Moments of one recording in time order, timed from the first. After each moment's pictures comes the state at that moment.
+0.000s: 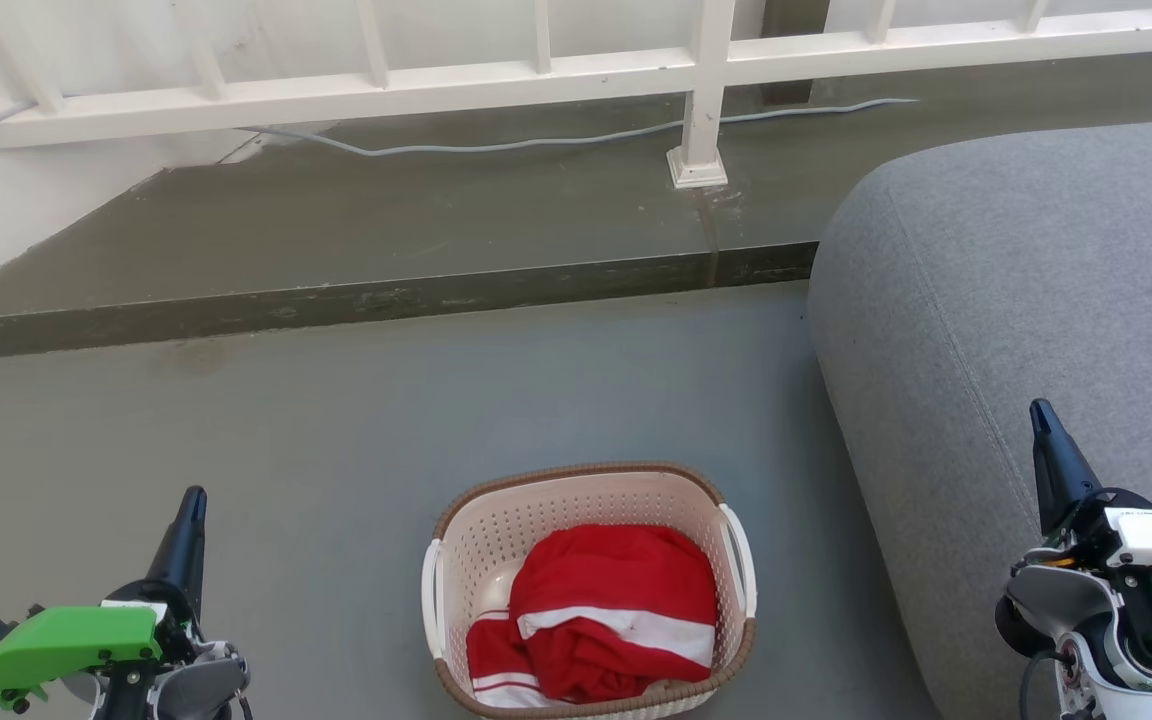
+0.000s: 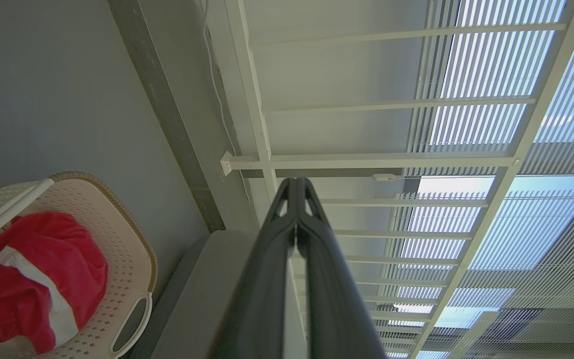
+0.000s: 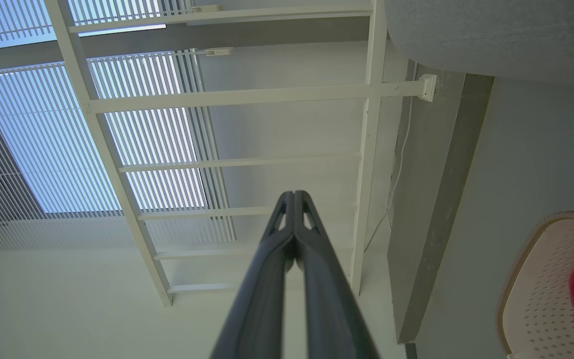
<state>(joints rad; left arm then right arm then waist) -0.05 0.05 0.05 0.27 -1.65 -0.12 0.09 -0.05 -0.04 -0.13 0.27 1.61 0.12 0.10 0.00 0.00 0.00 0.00</state>
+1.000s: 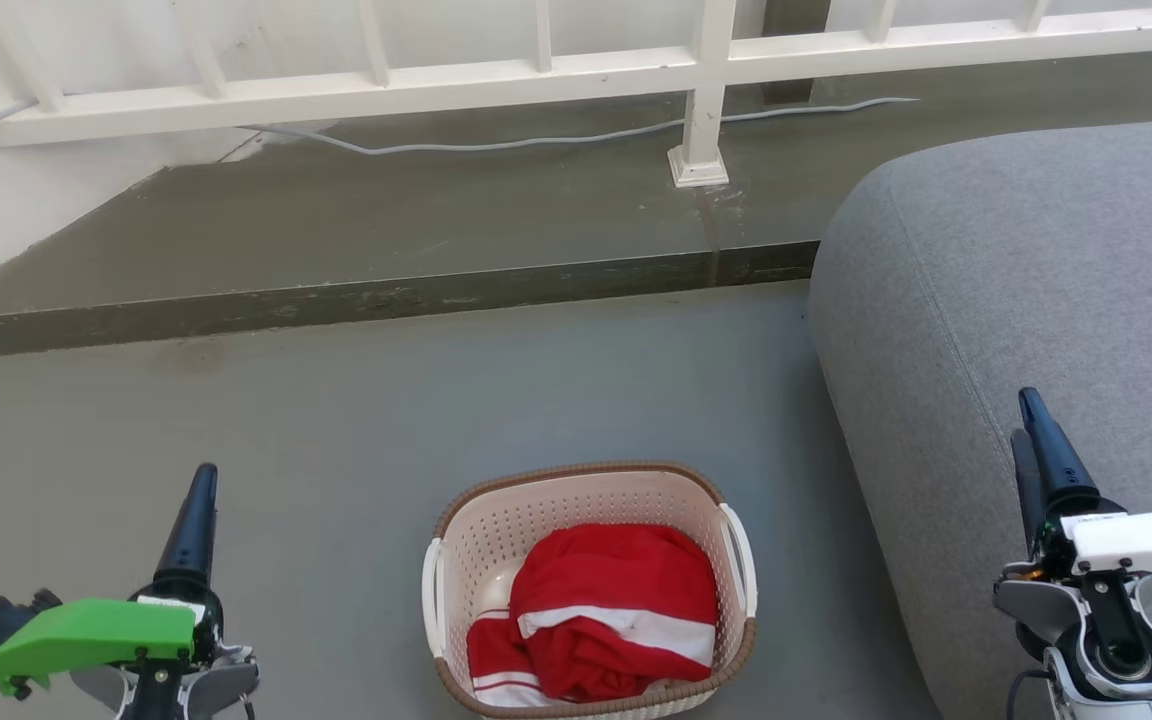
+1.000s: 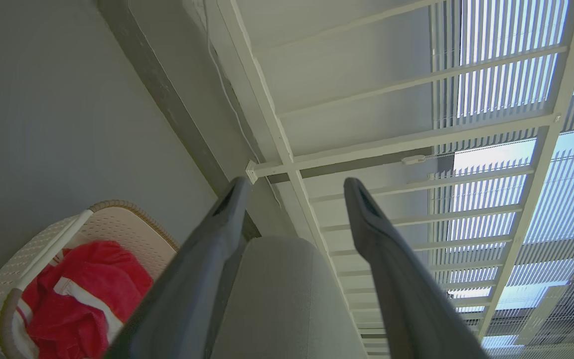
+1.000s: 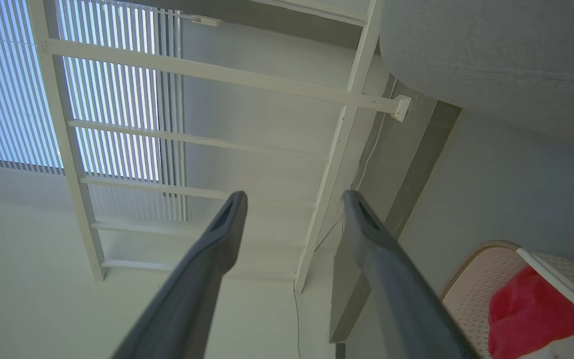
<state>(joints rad) -0.04 0.07 -0.01 0.25 -1.50 -0.12 0.02 -0.04 -0.07 -0.06 0.27 1.43 0.11 0.03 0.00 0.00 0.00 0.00</state>
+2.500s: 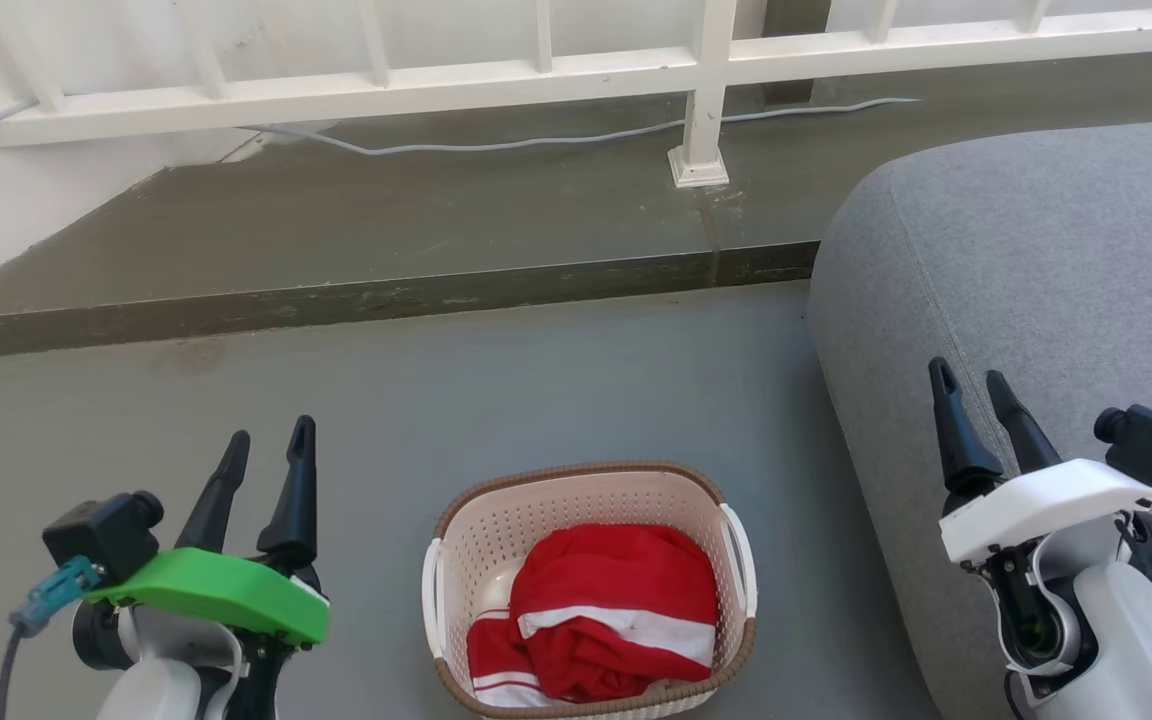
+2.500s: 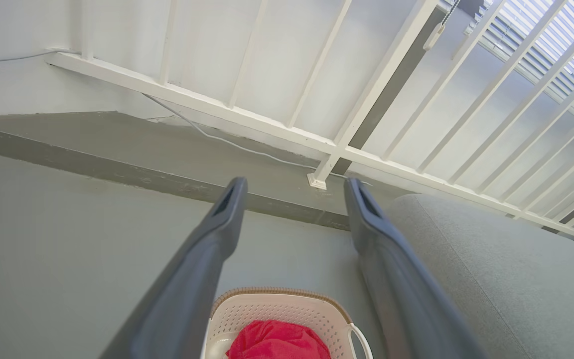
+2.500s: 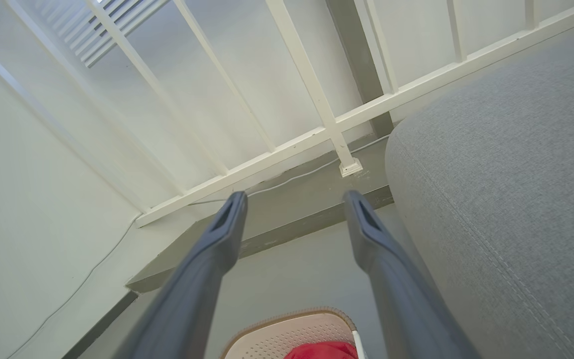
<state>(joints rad) -0.08 0.16 -0.24 0.12 -0.76 -0.03 -0.14 -0.10 -0.18 0.18 0.23 0.69 -0.01 -0.13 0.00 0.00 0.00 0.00</state>
